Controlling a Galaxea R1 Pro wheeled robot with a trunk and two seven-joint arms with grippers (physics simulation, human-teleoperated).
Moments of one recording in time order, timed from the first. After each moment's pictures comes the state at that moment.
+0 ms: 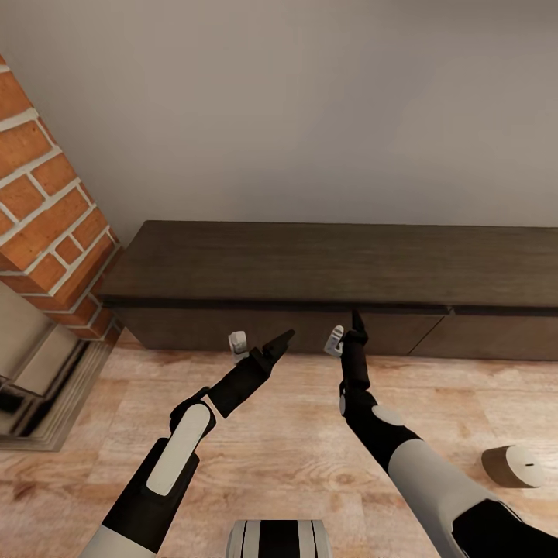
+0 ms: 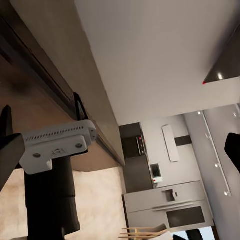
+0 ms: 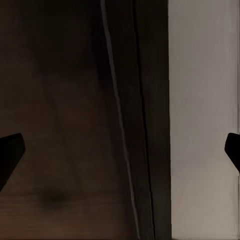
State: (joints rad) left arm -0.47 -0.08 -0.28 -1.33 1.14 0.44 -0.41; right arm -0.81 0.05 0.39 -0.54 1.08 0.22 -0.71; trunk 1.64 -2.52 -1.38
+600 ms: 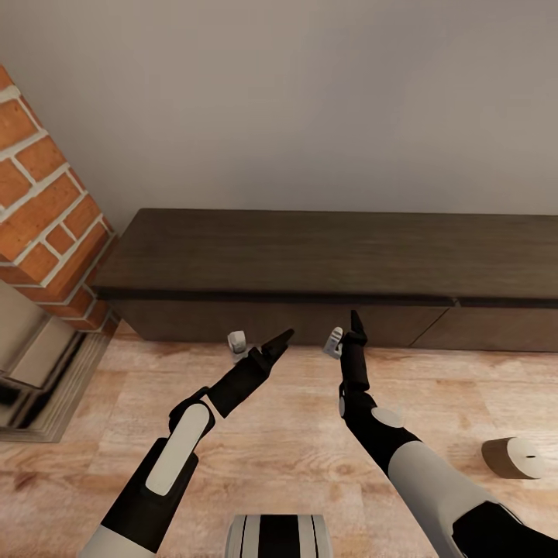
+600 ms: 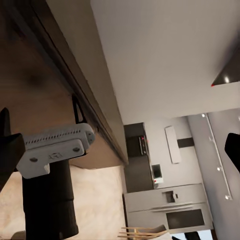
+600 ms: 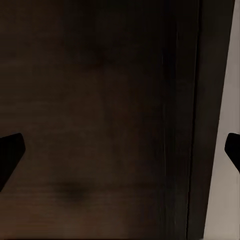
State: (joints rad) left arm -0.47 -0.08 -0.28 -1.33 1.15 0.44 -0.41; right arm -0.81 0.05 0.39 -0.54 1.09 0.22 -0.71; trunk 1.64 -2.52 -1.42
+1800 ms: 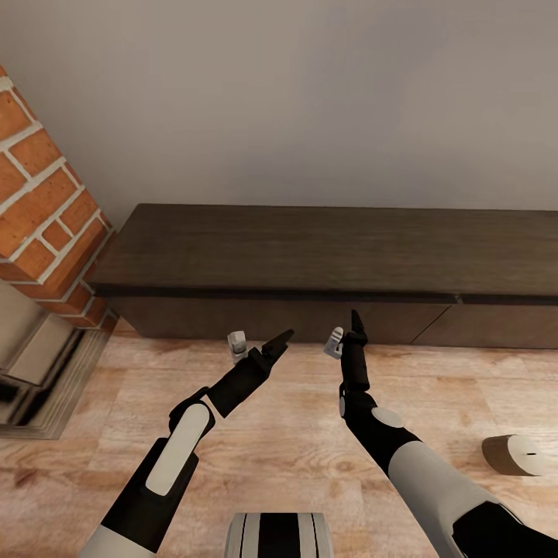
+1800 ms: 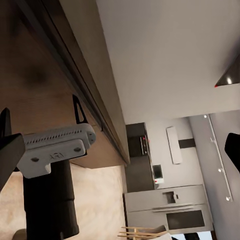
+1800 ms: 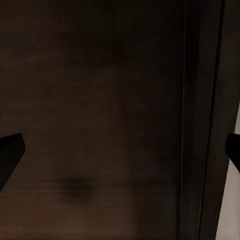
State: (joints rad) left arm -0.47 -0.08 -0.28 -1.33 1.15 0.44 -0.41; right arm -0.81 0.05 0.39 -0.54 1.08 0.22 -0.71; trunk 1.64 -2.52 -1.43
